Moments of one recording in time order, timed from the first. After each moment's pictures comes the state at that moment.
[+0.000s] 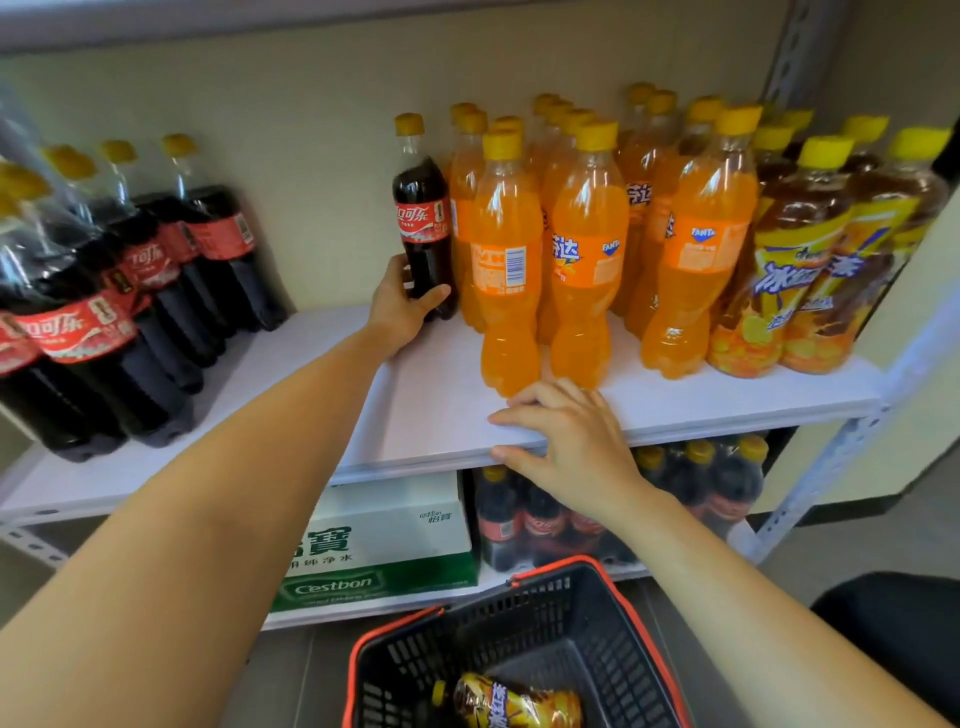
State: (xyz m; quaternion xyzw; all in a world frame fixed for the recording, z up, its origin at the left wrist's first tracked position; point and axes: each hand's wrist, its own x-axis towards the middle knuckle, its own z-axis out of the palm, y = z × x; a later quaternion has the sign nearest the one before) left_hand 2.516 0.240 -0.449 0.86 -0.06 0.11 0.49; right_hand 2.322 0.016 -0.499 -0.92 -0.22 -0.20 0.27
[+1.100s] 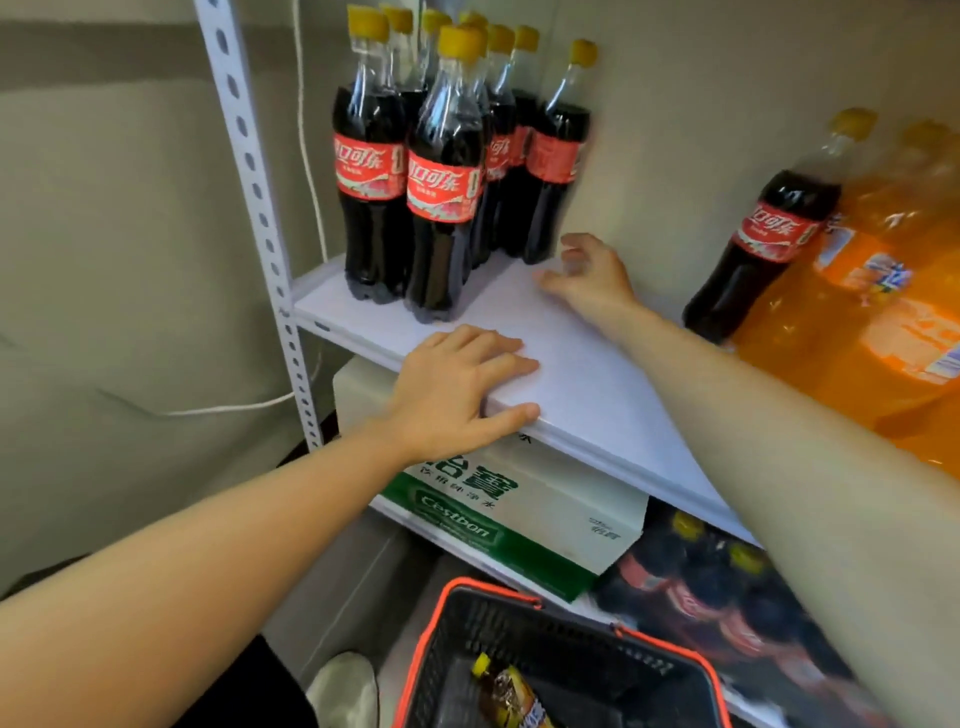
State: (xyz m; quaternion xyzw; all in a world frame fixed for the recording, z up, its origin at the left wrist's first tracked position) left_hand 2.300 0.403 -0.504 0.95 -0.09 0.28 0.12; right_hand 2.508 0.280 -0.447 -0.86 -0.24 -0.02 0.46
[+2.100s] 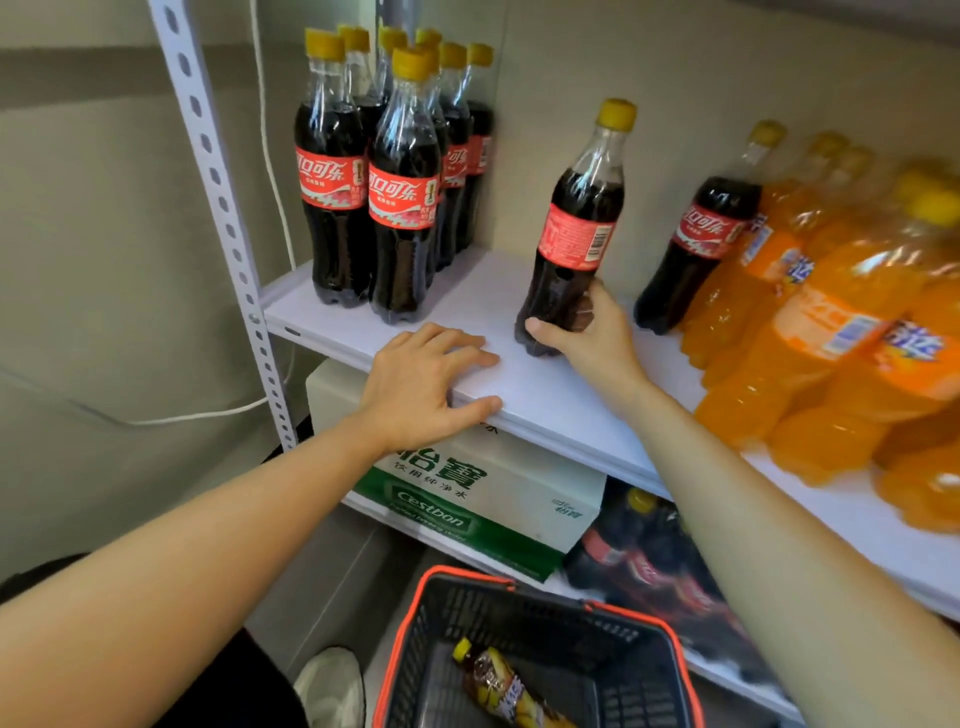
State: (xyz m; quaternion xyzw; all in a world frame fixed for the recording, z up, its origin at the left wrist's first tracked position) left_hand 2.298 0.398 -0.495 0.96 -0.06 0.25 0.14; right_hand 2.431 0.209 -0.457 -0.79 -0.25 -0.03 0.56
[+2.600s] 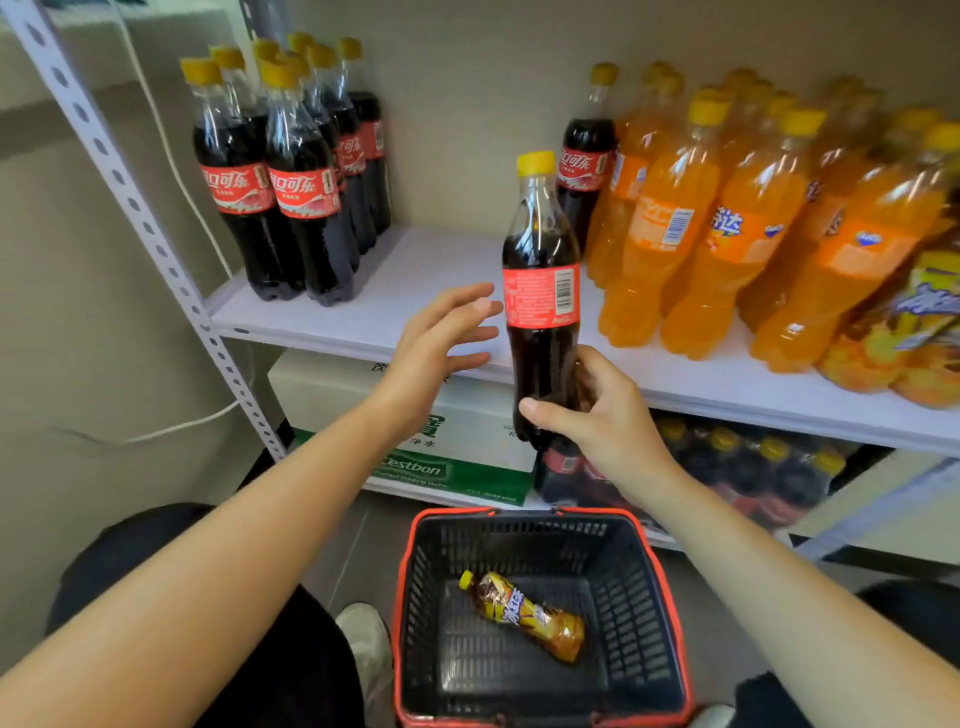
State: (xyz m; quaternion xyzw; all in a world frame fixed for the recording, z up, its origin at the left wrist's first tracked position) left_hand 2.249 0.296 -0.434 0.69 -0.03 0.06 0.72; right_hand 2.249 0.087 -0.458 -0.76 -0.20 0.04 0.62
